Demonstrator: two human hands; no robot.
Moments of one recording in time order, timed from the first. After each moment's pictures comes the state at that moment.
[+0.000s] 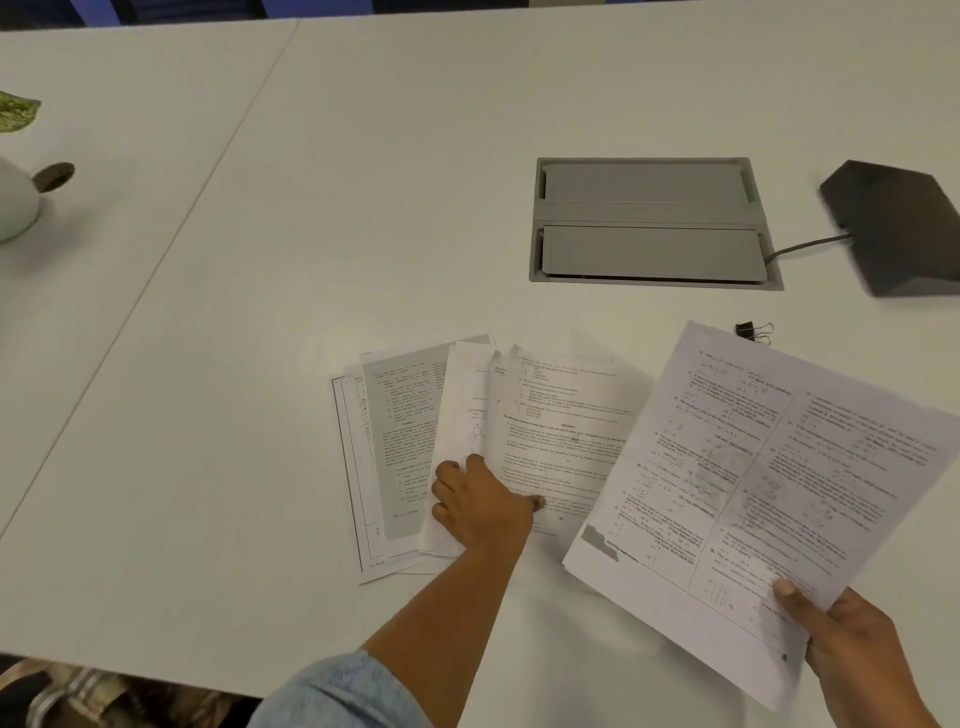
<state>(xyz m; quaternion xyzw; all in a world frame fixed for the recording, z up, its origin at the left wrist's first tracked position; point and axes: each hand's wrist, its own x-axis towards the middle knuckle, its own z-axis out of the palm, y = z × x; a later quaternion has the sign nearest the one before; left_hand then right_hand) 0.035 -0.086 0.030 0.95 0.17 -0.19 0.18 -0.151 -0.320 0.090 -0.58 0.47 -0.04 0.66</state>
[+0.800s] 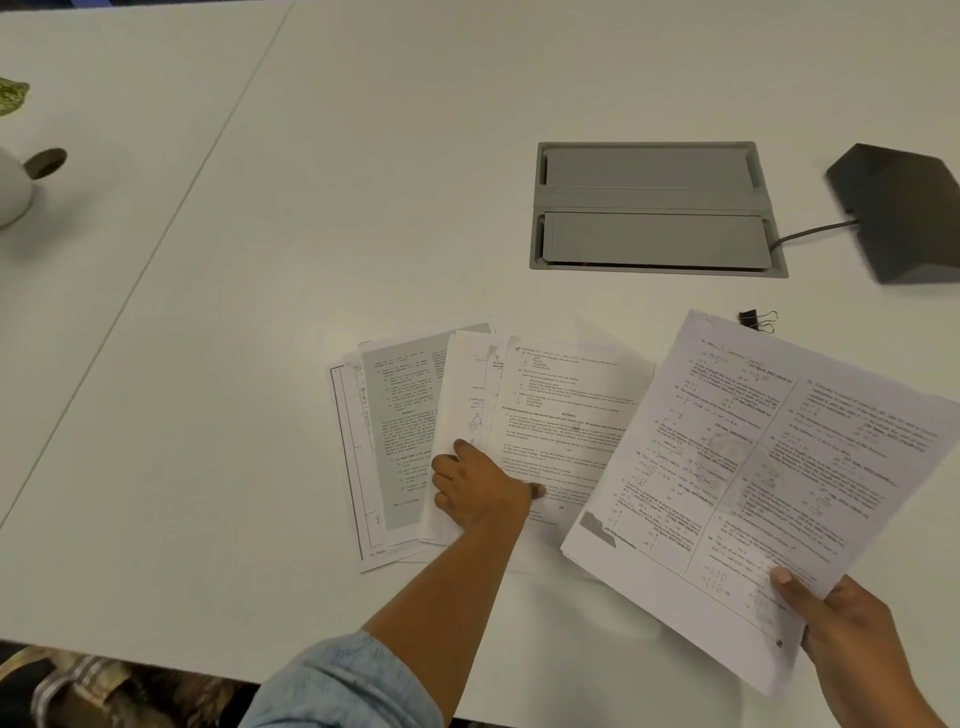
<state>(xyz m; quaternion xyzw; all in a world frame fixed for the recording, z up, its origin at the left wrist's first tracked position) 0.045 -0.090 0.027 0.94 0.21 -0.22 0.16 -0.153 -0.320 0.081 -0.60 0.44 -0.03 0.67</state>
